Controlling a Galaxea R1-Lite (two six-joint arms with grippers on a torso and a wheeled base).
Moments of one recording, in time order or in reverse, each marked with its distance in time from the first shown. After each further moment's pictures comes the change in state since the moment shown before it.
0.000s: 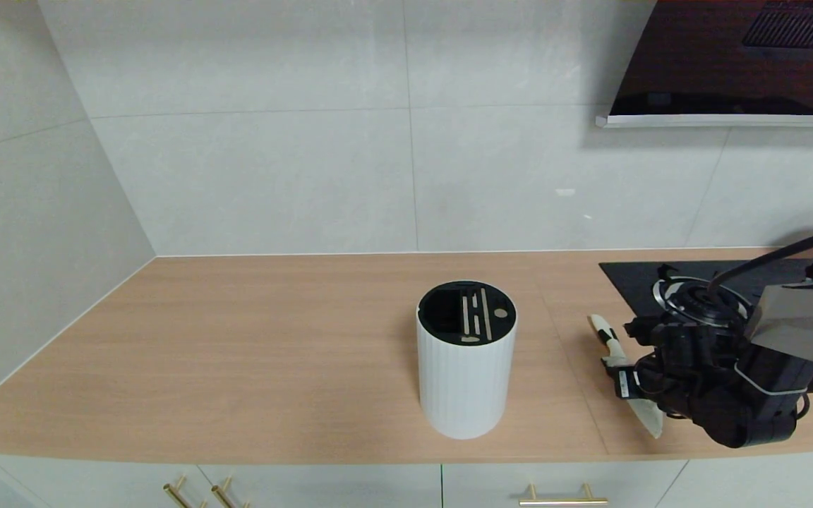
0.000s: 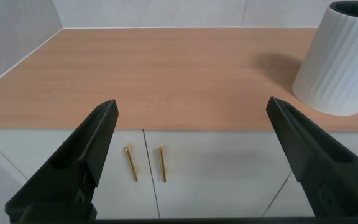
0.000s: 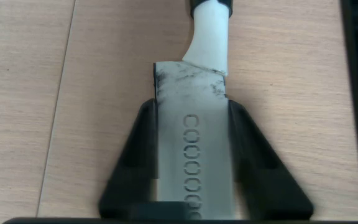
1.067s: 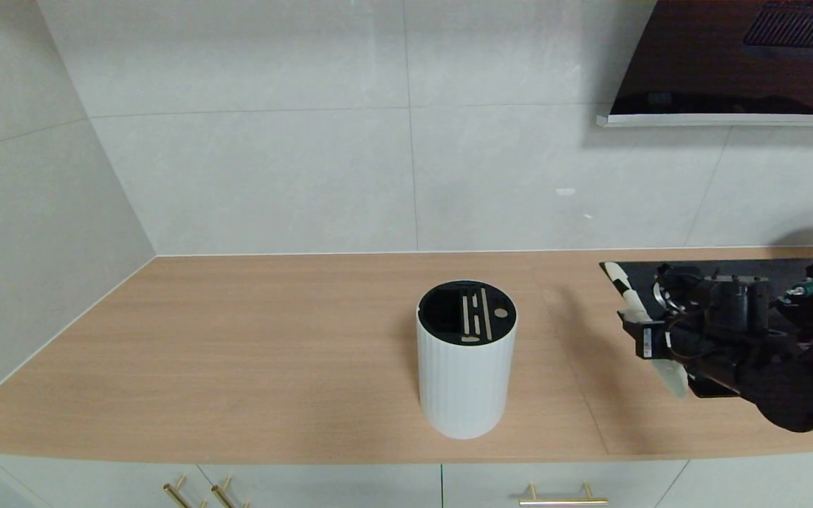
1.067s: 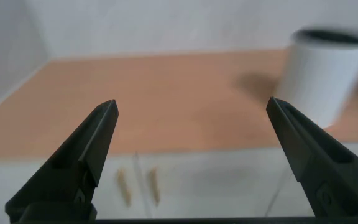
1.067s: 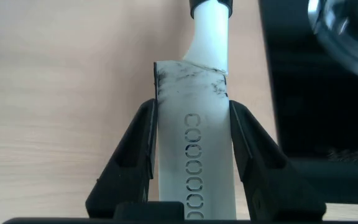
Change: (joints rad) left arm -0.003 0.022 -0.125 0.001 -0.134 0.010; right arm 0.040 -0.362 0.092 0.062 -0.004 0.025
